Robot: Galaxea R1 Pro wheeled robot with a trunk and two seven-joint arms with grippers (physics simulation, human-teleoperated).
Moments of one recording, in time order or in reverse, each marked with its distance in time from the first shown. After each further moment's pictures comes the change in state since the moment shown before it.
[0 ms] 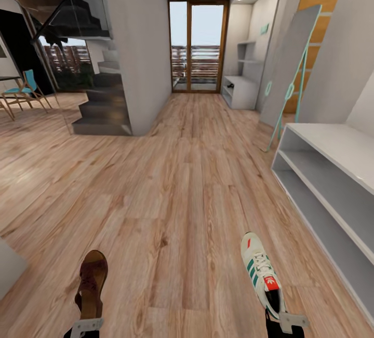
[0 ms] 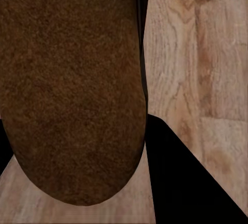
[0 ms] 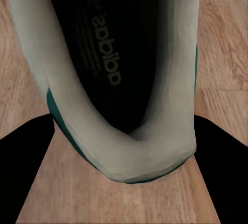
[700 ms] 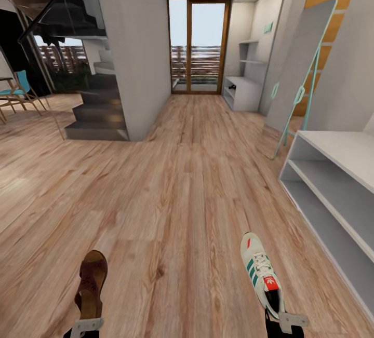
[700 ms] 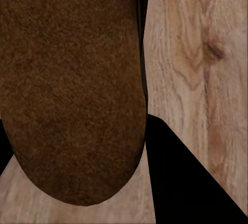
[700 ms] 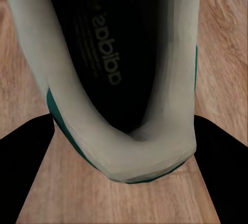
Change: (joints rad) left arm 0.000 0.000 0.001 0.000 0.000 0.000 0.002; right arm 0.000 0.002 0.000 0.000 0.000 0.000 0.000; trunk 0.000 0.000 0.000
